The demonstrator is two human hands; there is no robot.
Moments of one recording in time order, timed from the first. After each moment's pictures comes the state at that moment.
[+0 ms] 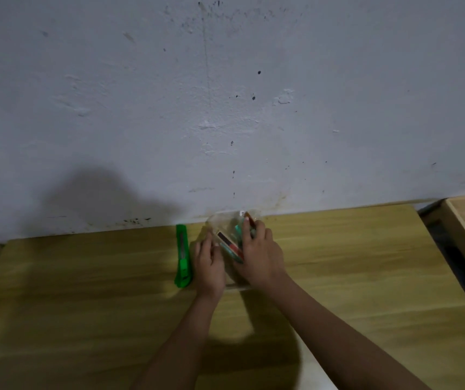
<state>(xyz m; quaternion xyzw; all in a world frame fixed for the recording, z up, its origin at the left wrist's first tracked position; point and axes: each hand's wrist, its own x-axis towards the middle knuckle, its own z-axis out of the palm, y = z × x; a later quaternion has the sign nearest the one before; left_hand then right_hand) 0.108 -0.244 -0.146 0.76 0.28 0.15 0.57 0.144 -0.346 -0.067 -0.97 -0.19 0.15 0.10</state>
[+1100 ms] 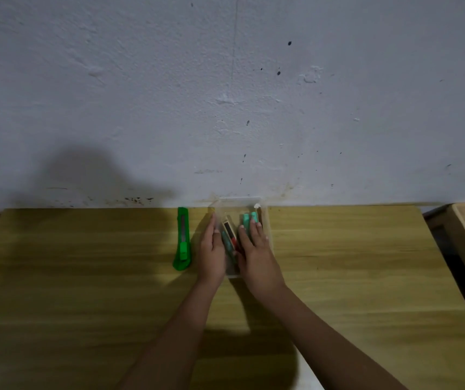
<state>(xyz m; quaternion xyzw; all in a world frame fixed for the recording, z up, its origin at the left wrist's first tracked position) 0.105 -0.250 -0.134 0.70 0.28 0.13 0.65 0.115 -0.352 -0.106 -0.93 -0.20 0.14 0.26</state>
